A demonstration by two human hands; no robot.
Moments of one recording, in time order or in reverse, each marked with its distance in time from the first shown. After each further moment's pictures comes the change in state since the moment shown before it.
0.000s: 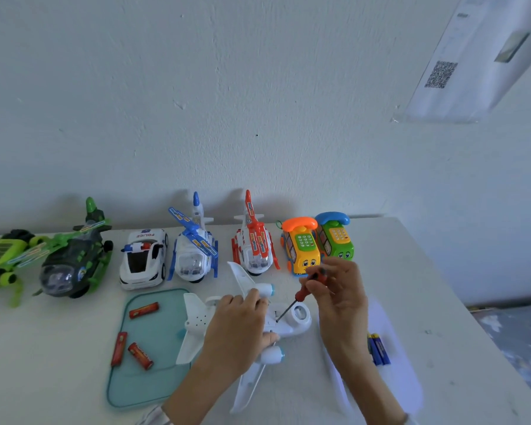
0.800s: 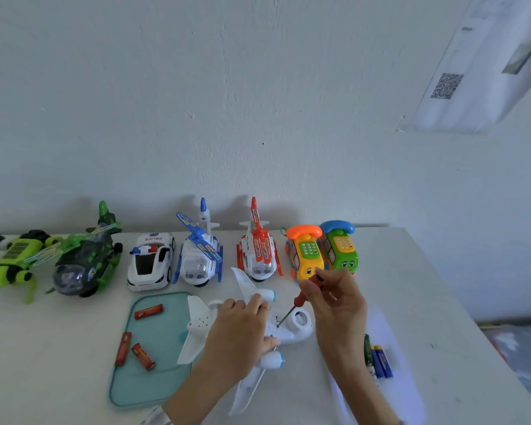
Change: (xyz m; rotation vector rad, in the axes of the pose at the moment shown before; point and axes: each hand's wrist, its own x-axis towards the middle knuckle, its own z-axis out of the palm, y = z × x) left_hand 0.000 0.001 0.005 0.061 0.123 -0.014; right_hand 0.004 -0.009 0.006 -0.033 0.072 0.059
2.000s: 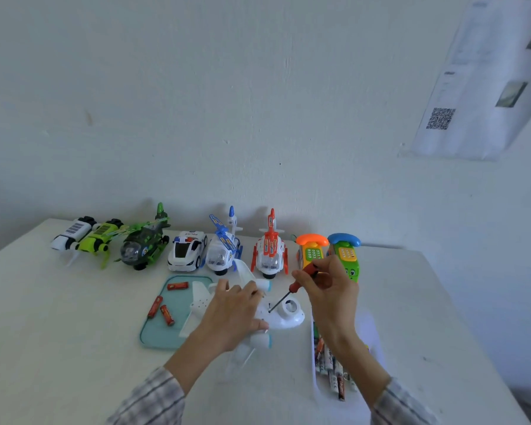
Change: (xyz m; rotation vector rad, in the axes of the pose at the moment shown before) left_hand -0.022 0.037 -0.068 0.167 -0.258 -0.186; right_hand 0.000 -0.028 -0.047 0.053 -0.268 -0.031
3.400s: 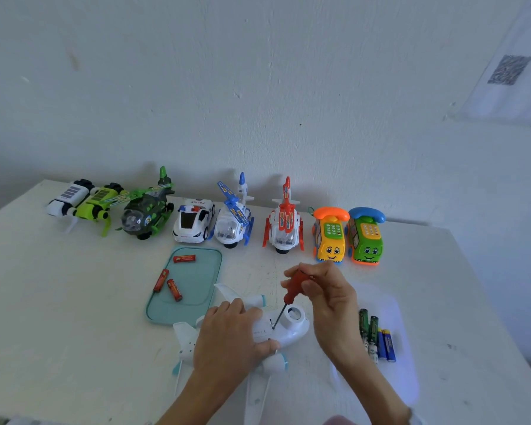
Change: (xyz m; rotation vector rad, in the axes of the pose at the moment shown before) left_hand -0.055 0.019 0.020 -0.344 -0.086 -0.359; right_hand -0.027 0.028 0.023 0.224 -0.240 0.015
